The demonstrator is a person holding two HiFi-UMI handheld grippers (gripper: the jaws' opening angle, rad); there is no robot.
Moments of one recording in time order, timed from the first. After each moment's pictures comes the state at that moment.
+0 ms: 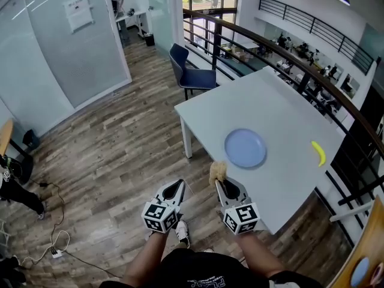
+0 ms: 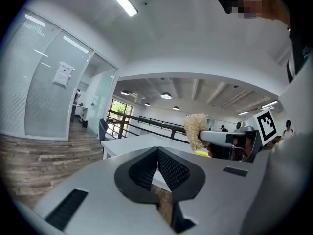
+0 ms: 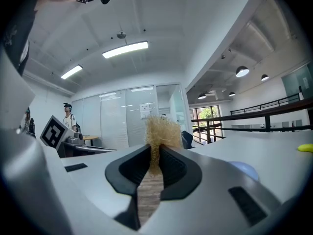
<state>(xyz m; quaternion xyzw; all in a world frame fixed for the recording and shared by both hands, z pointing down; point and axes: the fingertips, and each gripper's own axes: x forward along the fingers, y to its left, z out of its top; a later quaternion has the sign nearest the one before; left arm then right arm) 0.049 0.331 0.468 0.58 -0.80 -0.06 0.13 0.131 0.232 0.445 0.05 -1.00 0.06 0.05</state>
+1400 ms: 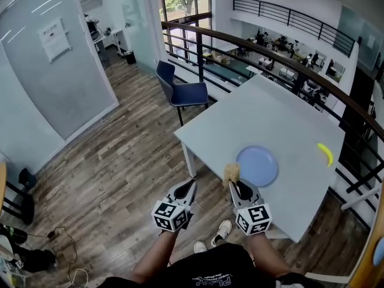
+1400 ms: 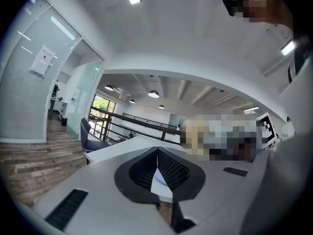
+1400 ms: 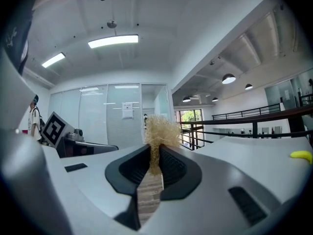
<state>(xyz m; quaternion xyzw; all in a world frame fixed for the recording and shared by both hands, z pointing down) -0.091 0.256 0.451 0.67 -0.73 -0.06 0.14 0.015 0.174 0.432 0.16 -0.99 0.05 0.05</state>
